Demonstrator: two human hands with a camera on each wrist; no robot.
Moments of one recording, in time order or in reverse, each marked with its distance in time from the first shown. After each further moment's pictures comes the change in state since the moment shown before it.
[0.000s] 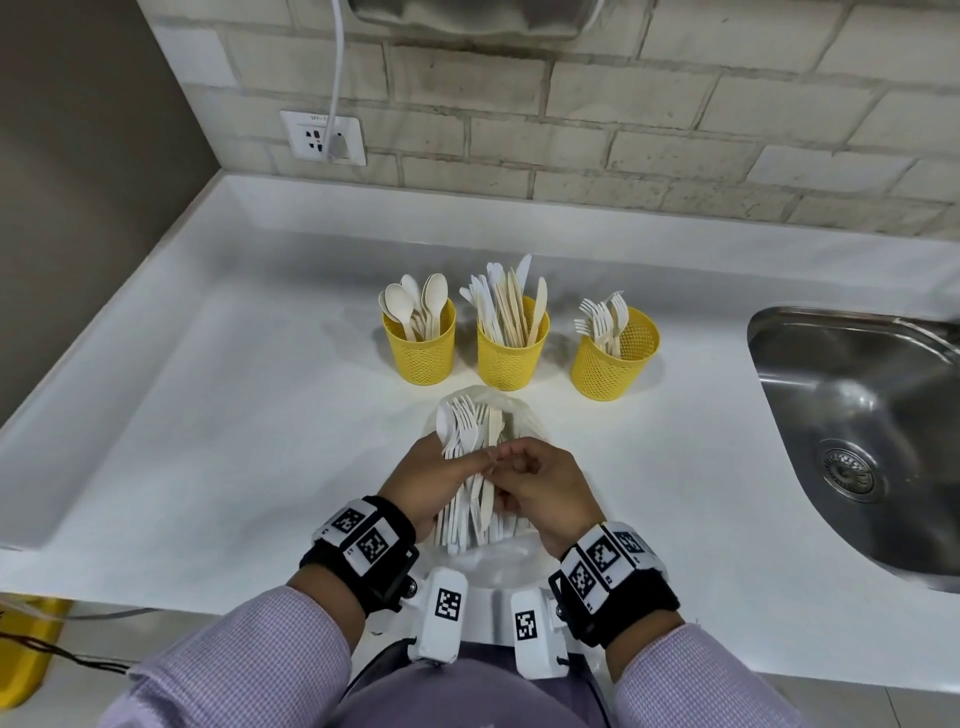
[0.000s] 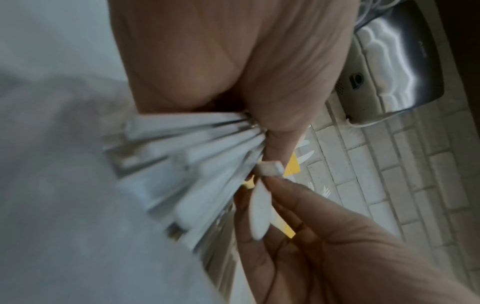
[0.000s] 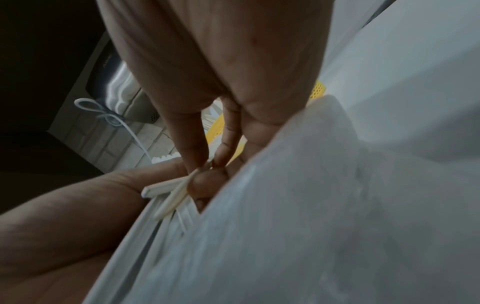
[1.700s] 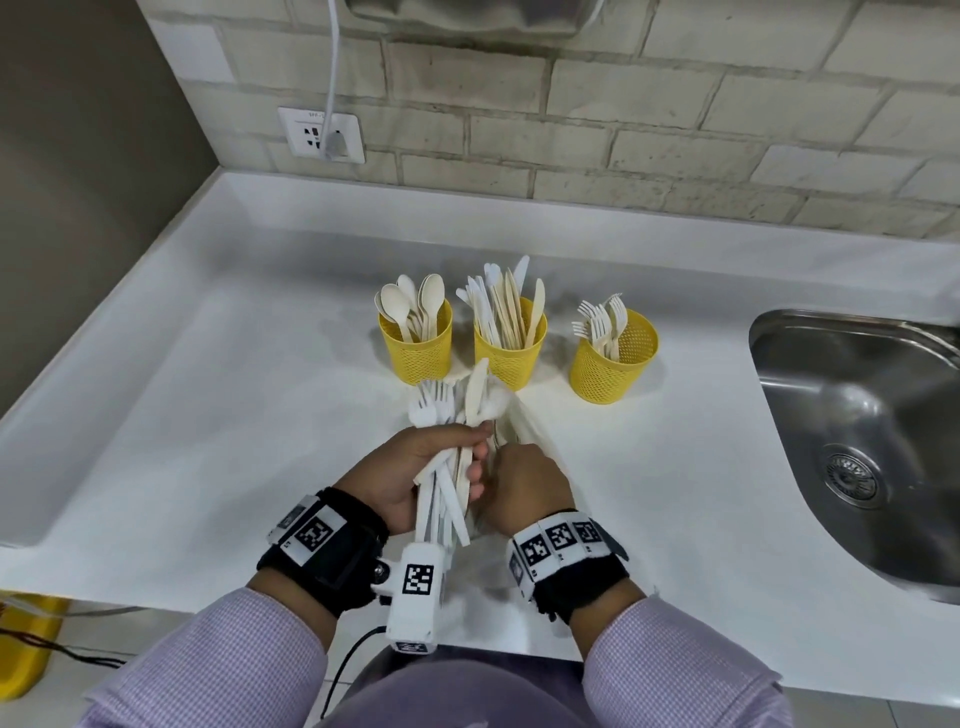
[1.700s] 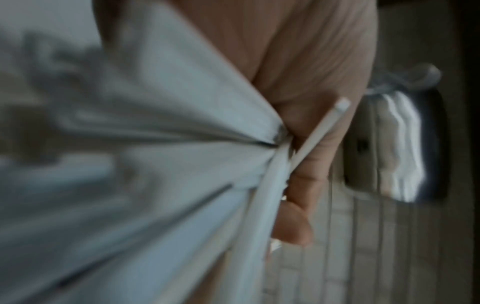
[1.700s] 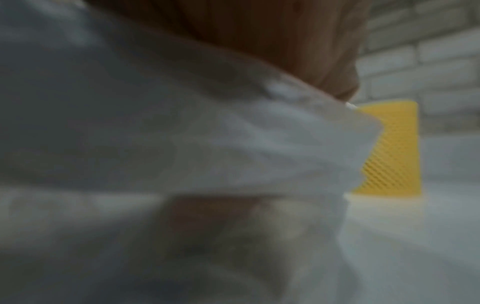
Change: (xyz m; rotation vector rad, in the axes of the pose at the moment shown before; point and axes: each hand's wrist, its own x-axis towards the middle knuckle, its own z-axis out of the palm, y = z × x) left_hand -0.014 0.038 -0.008 -0.403 -0.321 -0.227; right_hand 0.012 -0.012 0.018 -1.223 0.058 -0.101
